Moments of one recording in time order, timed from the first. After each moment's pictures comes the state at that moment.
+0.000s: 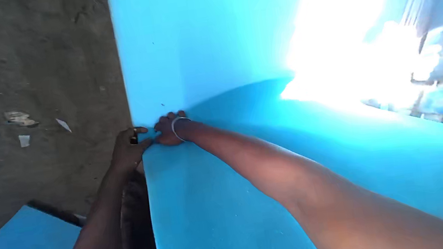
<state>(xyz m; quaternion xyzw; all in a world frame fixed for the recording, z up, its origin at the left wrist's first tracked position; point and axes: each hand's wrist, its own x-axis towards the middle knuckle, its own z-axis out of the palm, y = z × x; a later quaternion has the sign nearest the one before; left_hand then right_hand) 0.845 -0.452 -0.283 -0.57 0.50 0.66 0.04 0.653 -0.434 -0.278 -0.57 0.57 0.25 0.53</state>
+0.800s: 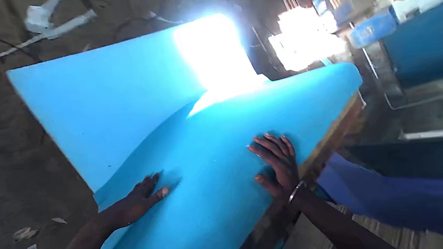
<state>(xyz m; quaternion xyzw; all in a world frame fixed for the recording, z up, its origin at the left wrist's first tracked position) 0.721 -0.421 -0.042 -0.13 0.72 0.57 0.38 0.512 -0.064 0.075 -0.46 0.88 -0.09 0.01</state>
